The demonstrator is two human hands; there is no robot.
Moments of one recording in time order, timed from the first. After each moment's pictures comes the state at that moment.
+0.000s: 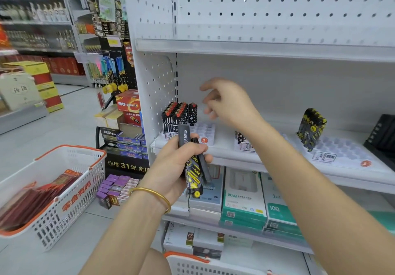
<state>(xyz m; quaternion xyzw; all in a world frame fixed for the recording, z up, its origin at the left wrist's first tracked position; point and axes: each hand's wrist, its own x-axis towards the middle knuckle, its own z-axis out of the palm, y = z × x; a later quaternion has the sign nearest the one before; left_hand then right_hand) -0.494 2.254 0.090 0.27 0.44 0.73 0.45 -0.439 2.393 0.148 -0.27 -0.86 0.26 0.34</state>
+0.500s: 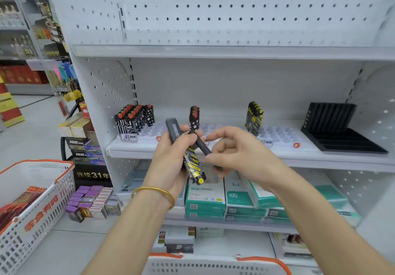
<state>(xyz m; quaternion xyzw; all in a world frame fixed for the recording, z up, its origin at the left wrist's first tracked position) -0.421 2.288 0.092 0.29 0.40 0.76 0.43 -0.293 2.348 0.103 -0.27 -0.75 0.52 0.29</state>
